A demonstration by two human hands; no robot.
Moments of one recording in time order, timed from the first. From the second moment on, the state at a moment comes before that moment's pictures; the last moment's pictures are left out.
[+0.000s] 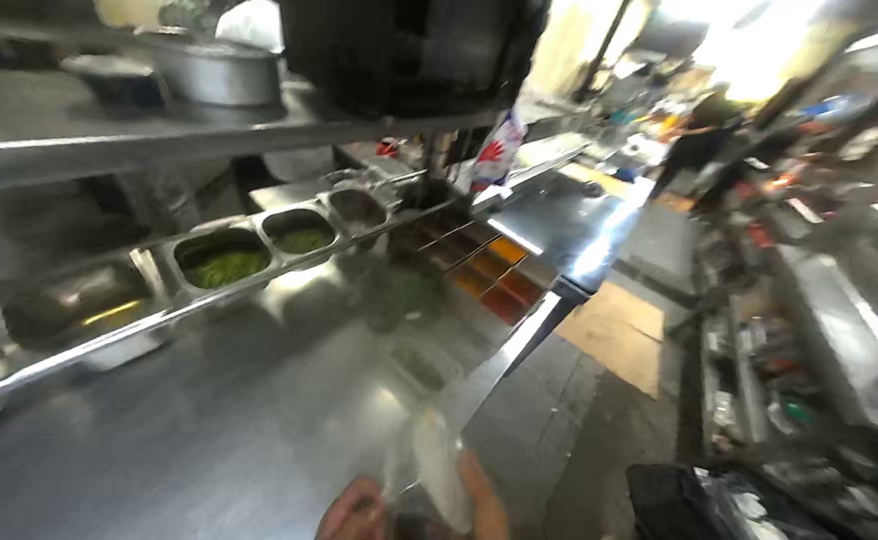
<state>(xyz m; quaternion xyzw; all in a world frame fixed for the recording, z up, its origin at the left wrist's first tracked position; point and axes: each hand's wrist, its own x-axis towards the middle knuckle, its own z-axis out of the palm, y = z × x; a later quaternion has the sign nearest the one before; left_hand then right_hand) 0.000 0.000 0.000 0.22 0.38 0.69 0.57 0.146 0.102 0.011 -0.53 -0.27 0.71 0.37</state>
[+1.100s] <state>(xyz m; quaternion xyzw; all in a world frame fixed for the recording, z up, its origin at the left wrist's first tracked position) 0.012 0.022 0.035 0.21 0.54 0.68 0.45 0.187 0.130 -0.006 -0.43 -0.46 0.65 0.44</state>
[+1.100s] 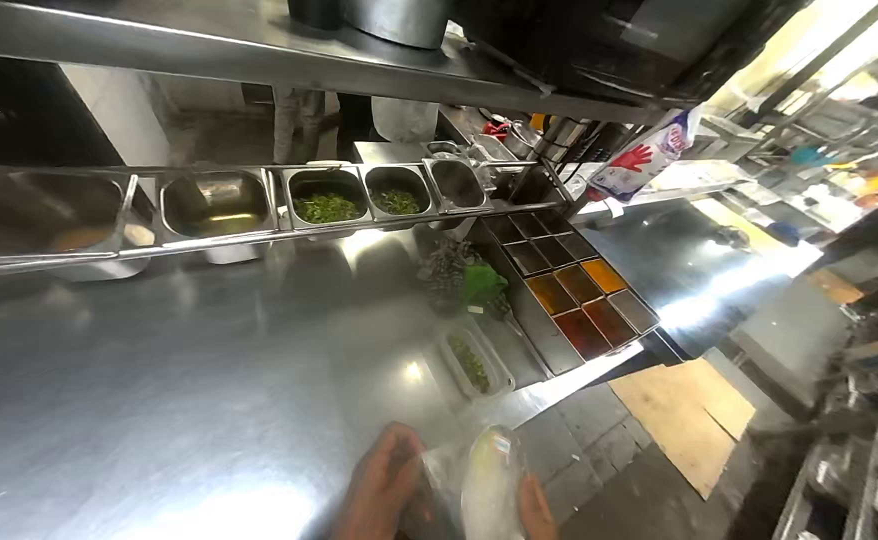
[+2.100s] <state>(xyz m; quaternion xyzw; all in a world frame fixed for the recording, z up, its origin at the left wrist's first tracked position) -0.008 0.030 0.054 0.55 0.55 0.59 0.21 0.181 0.185 0.008 -0.07 -0.69 0.64 0.34</state>
